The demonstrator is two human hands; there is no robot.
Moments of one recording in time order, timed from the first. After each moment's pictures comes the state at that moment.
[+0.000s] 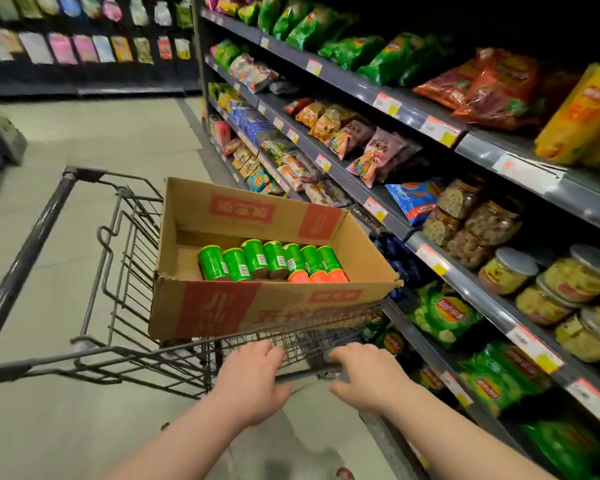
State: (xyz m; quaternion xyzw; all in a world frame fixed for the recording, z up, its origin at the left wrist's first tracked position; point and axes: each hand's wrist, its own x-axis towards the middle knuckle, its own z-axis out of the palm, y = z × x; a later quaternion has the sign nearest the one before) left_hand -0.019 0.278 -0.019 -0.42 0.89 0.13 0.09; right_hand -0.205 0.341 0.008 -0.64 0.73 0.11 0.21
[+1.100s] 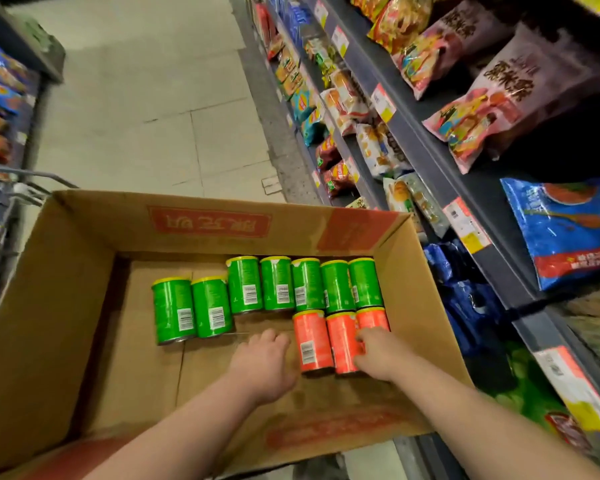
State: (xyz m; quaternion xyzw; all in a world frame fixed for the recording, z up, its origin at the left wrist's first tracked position) left_hand -0.194 0.002 -0.130 -0.54 0.76 0.24 0.26; right_hand -0.404 0.017 -0.163 -0.58 0.69 0.16 0.40
